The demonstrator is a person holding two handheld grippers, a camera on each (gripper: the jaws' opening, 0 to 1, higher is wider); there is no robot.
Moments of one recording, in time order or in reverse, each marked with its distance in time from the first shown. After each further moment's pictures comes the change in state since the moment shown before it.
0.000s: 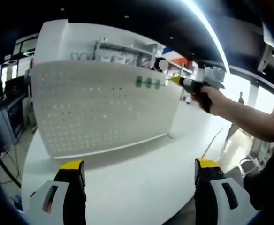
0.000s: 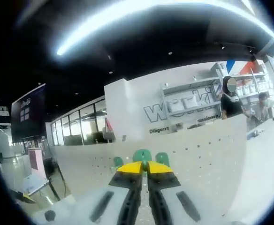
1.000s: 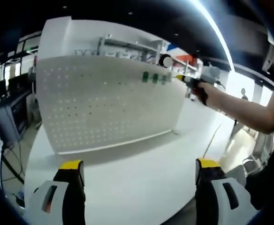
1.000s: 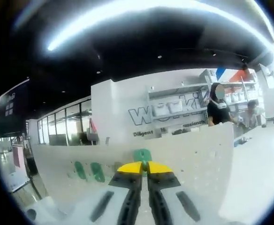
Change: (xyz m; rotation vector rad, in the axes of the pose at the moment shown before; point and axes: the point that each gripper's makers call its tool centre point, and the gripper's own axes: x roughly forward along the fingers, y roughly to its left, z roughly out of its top) left arm -0.003 0.012 -0.007 -0.013 0.030 0.046; right arm 0.035 -0.070 -0.006 -0.030 -0.006 -0.117
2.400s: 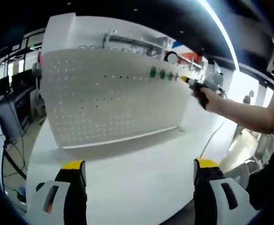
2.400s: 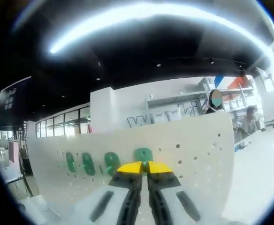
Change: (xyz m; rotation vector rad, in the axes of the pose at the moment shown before) left arm 0.001 0.015 -0.011 -0.017 0.036 0.032; right arm 0.000 0.003 -0.018 -0.056 -0.087 -0.011
